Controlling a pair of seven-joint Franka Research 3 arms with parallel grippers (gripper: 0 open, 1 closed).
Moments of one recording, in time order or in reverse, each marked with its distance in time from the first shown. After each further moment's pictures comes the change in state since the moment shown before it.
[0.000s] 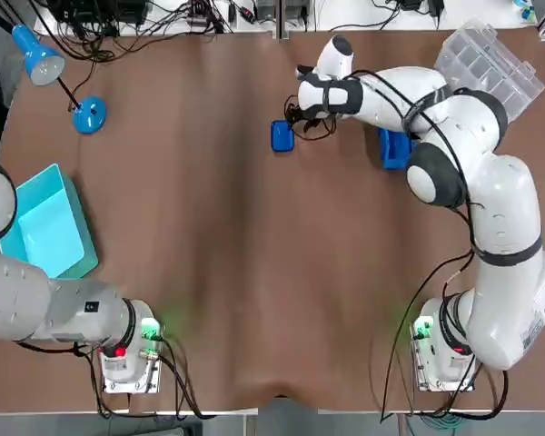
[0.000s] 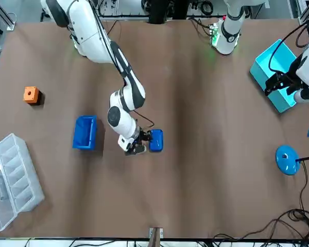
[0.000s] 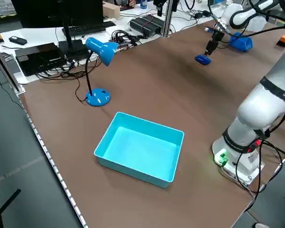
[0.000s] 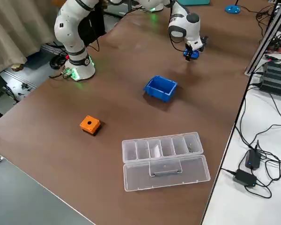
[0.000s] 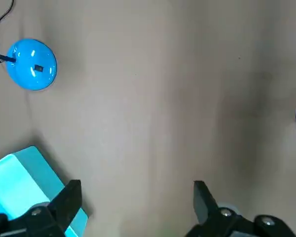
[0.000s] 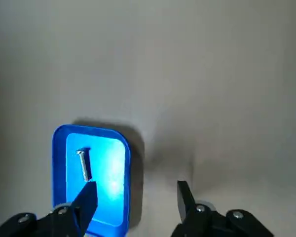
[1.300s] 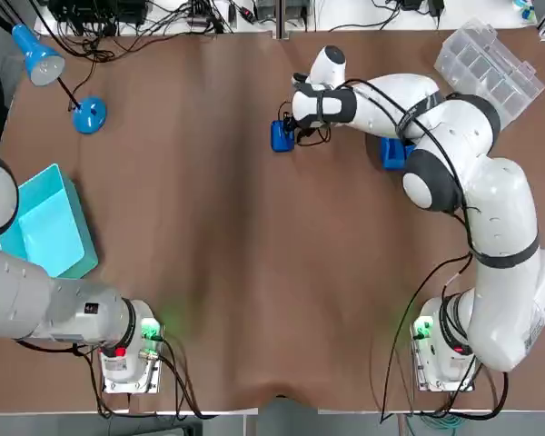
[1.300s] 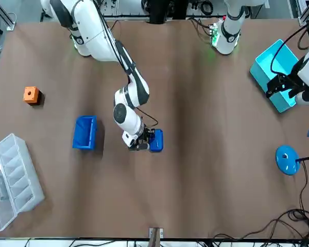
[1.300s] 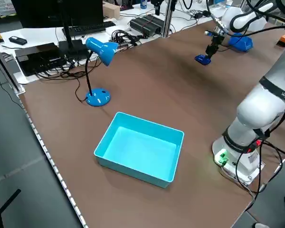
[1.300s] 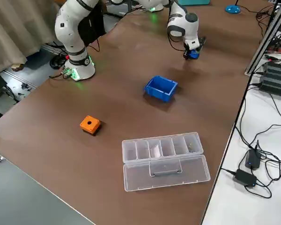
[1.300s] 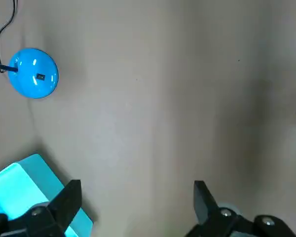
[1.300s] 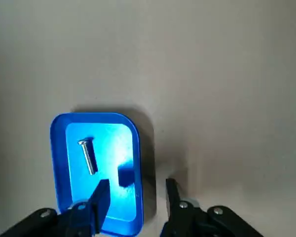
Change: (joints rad) left arm -0.004 0.020 0.016 0.025 0.000 0.004 0.040; right arm 0.031 0.016 -0.002 0.000 0.000 0.008 0.109
